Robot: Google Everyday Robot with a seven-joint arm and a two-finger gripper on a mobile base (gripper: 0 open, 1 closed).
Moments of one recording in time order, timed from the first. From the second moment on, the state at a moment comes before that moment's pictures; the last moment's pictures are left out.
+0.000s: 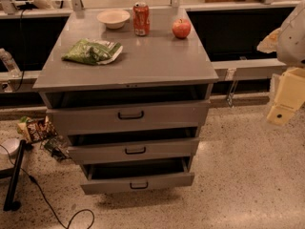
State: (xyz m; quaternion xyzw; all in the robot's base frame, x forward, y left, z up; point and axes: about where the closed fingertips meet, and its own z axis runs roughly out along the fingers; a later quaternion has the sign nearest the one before) arm 0.438 -0.217 0.976 -0.60 0.78 -0.03 0.16
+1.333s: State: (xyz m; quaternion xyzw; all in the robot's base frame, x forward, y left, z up) arm 0.471 -0.196 0.838 -0.63 0.76 0.07 0.14
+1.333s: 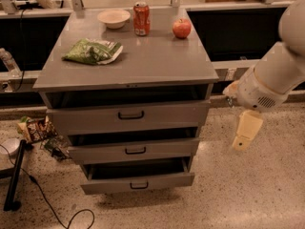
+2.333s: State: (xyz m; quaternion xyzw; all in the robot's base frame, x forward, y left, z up) arm 0.485 -0.188 0.781 -0.63 0.76 0.10 0.14
